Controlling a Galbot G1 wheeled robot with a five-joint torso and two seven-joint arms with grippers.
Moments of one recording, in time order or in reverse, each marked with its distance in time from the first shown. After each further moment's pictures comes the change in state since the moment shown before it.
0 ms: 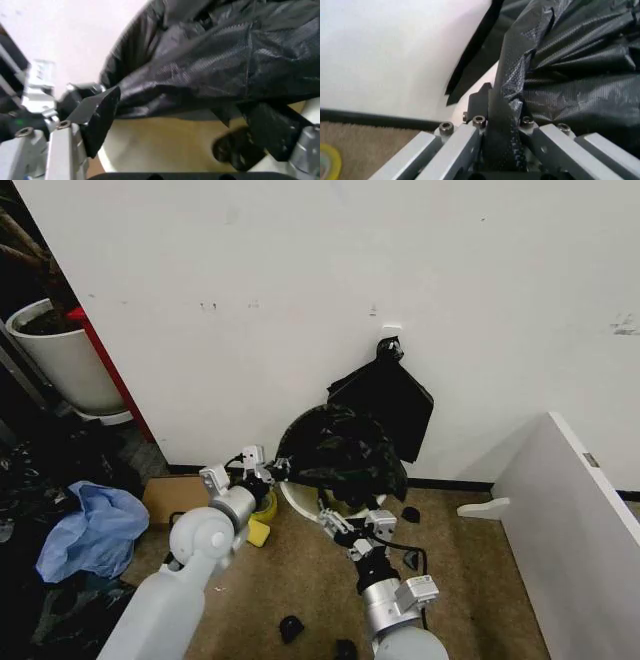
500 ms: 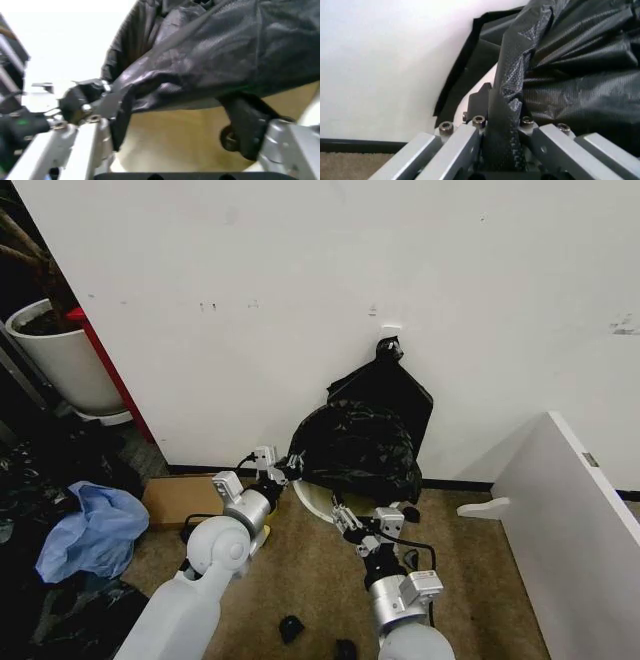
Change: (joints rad) left arm 0.002 0.001 0.039 0.000 0.048 -0.094 0.038; right arm -0.006 -0.013 0.033 -0.009 0.006 0.052 -0.096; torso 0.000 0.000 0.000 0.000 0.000
